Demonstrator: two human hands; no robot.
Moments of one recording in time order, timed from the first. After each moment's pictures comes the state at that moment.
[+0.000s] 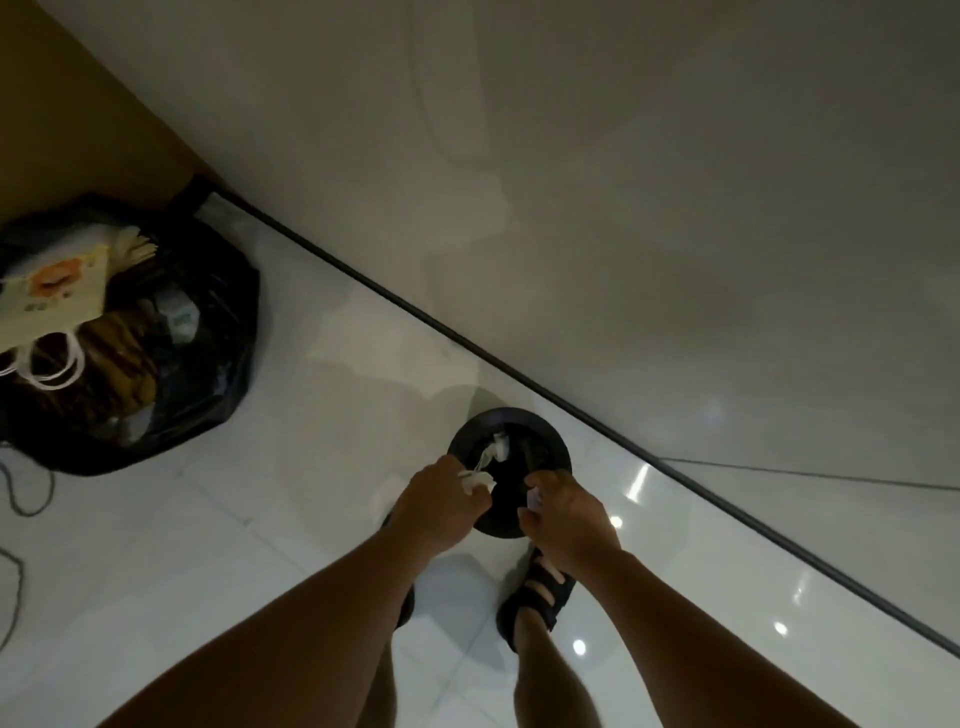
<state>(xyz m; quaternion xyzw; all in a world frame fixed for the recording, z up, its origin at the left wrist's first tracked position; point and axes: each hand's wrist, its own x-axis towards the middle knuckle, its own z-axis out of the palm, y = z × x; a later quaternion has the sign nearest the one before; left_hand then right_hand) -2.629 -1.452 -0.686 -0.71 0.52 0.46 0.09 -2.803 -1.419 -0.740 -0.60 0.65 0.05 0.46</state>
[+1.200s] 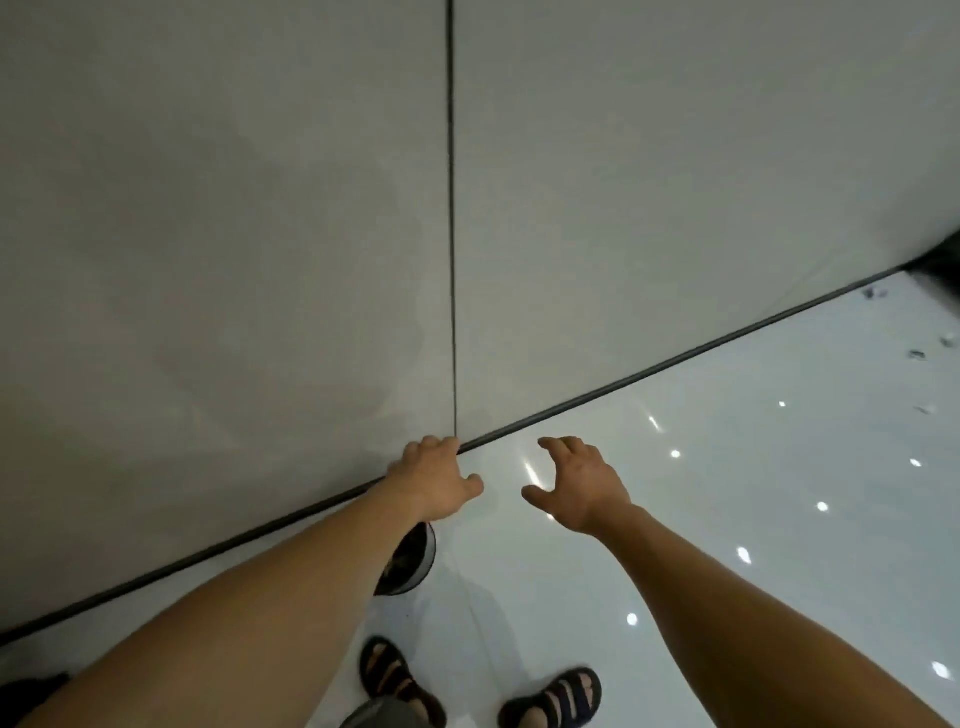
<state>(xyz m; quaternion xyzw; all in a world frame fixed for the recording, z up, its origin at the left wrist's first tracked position) -2.780 -1.369 -0.427 -0.27 0.89 0.25 0.27 -2.883 -1.186 -0.446 -0.29 0.91 -0.08 0.28</state>
